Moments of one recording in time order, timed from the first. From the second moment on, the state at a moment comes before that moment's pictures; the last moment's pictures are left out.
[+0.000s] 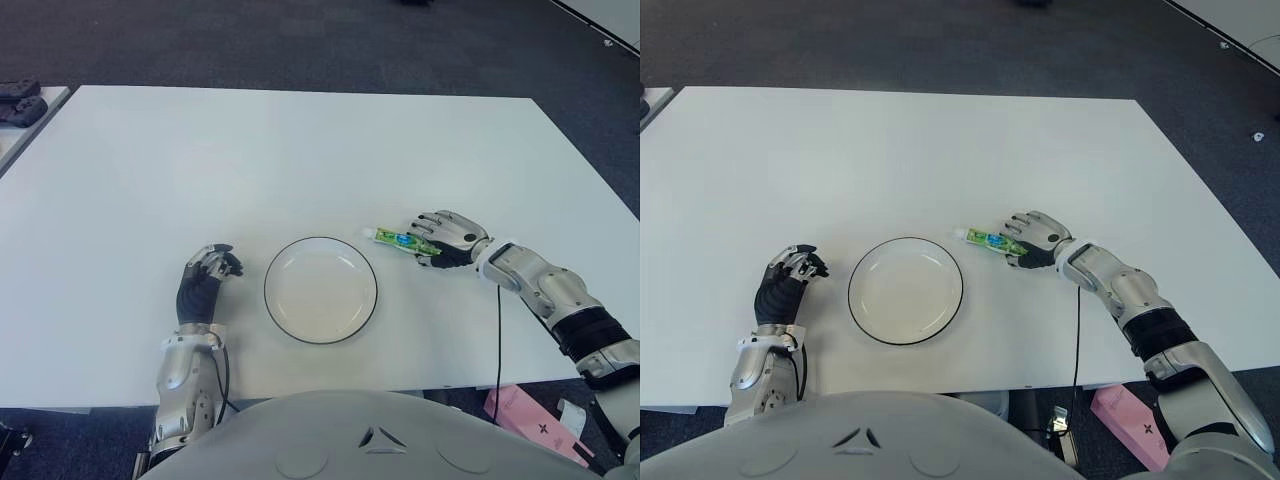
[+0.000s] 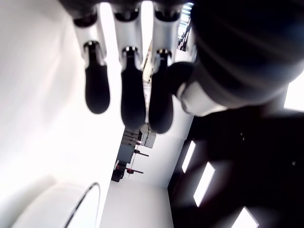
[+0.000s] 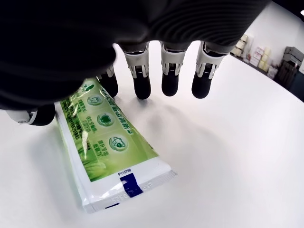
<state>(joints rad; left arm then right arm) 0.47 -0.06 0.12 -0.02 -0.27 -0.21 -0.19 -0.26 -0.83 0.49 0.30 -1.10 -0.36 0.11</state>
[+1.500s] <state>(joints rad) 0.50 -0.07 0.12 -0.06 -0.28 -0.18 -0.16 -0.21 -0.52 0.46 0.53 -0.89 -0.11 -0.33</state>
